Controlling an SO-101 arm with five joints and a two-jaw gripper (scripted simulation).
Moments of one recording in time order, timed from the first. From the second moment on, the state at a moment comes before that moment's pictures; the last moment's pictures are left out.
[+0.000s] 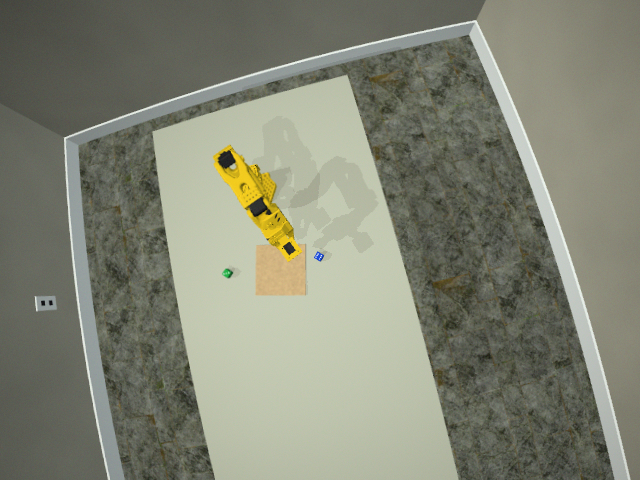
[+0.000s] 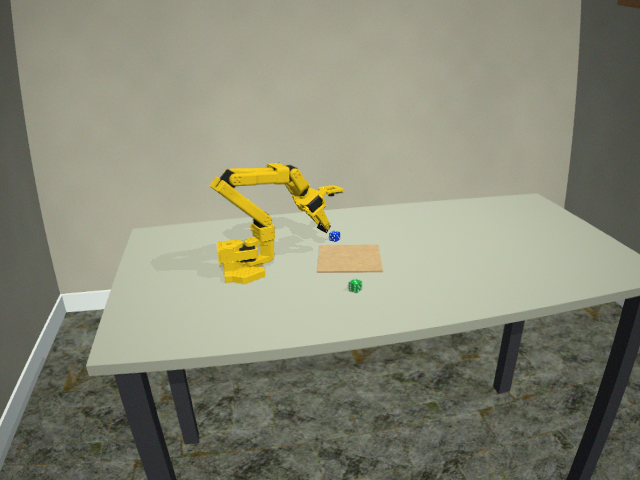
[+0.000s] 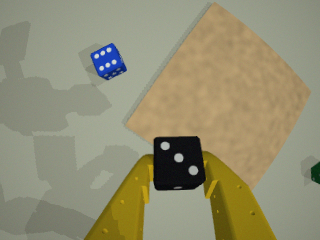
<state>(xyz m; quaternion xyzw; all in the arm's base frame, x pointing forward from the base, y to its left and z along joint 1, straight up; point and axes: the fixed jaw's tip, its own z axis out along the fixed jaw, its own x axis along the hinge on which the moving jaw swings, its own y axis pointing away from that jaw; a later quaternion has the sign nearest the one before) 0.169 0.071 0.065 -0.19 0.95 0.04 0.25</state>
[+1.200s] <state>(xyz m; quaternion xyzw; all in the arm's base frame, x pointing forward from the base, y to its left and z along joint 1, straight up) 0.204 0.049 0.065 -0.10 0.90 0.04 0.41</state>
